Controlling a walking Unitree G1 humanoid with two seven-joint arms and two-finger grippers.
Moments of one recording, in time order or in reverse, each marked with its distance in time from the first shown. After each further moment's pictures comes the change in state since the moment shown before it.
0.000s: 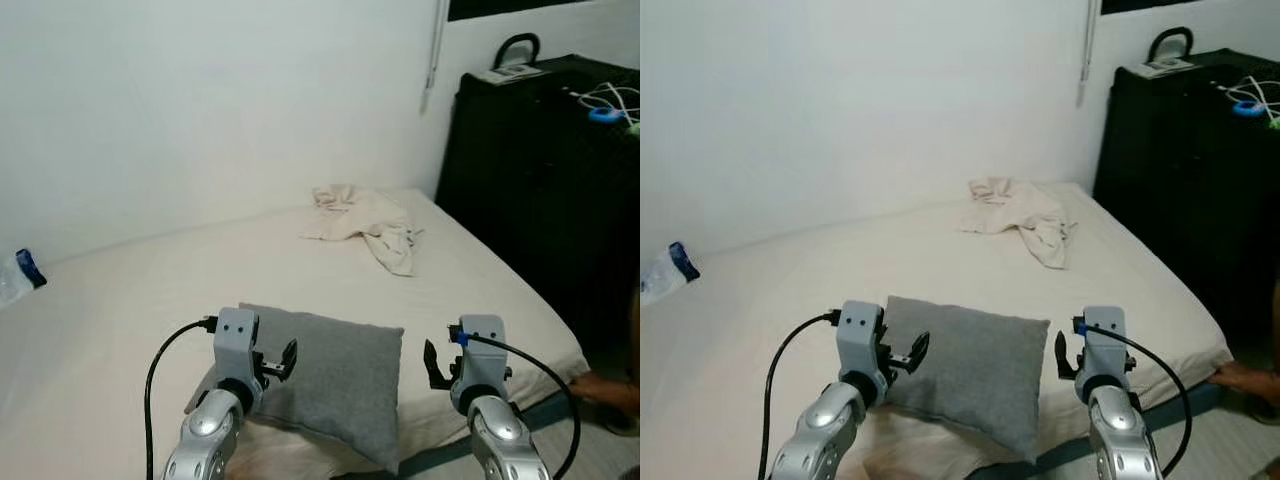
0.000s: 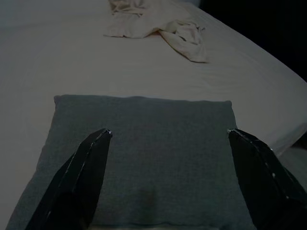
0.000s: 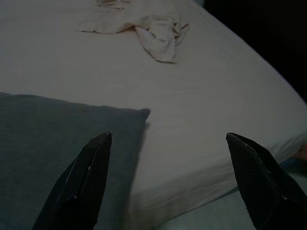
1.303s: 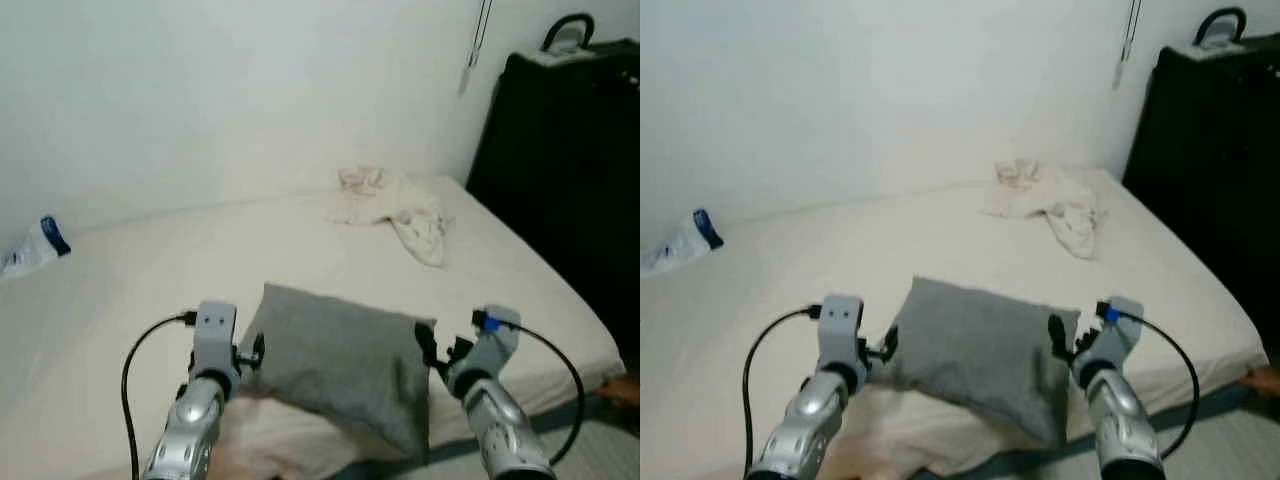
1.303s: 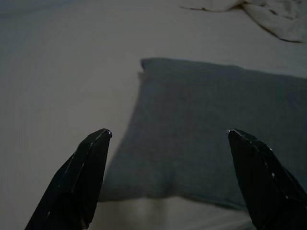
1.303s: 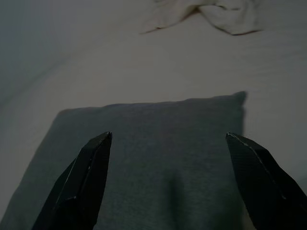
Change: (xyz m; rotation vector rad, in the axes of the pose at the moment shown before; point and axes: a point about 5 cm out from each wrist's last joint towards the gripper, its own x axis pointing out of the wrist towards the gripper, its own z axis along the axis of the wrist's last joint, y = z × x) left arm 0.010 0.030 0.002 0.069 0.026 0.182; right arm 0.027 -0.003 0.014 0.426 -0.033 0.169
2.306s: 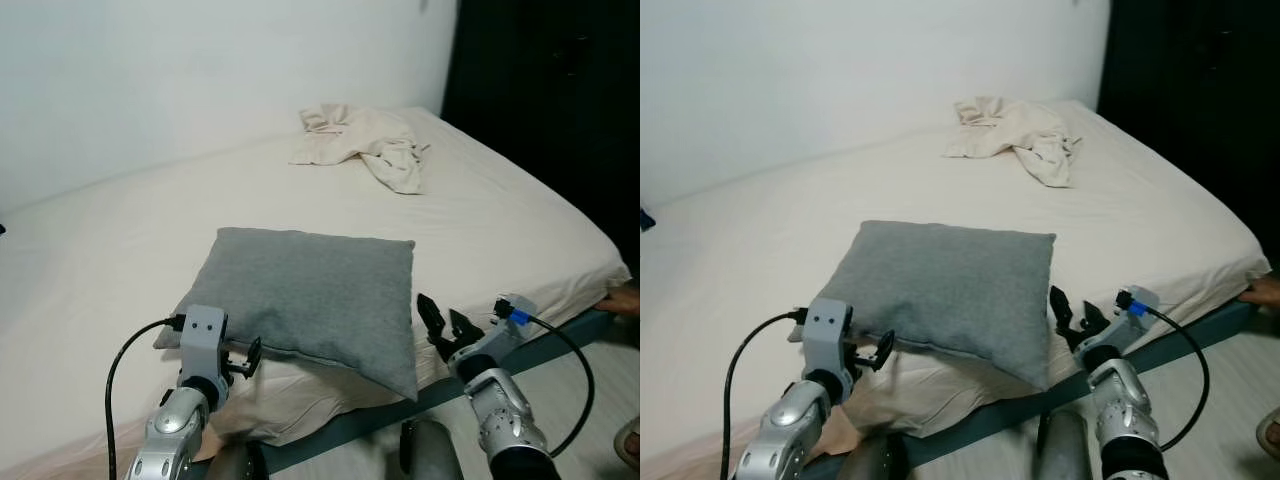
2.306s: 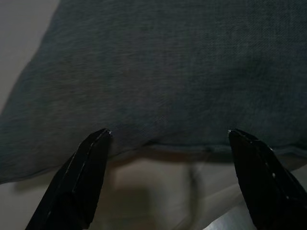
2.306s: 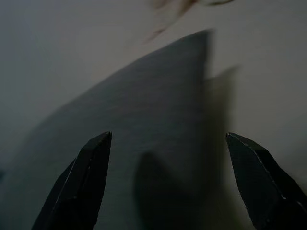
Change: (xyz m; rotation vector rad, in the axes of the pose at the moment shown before) left arm -0.025 0.016 0.007 0.036 -0.014 -0.075; right arm 0.006 0.008 0.007 0.217 -0.157 0.250
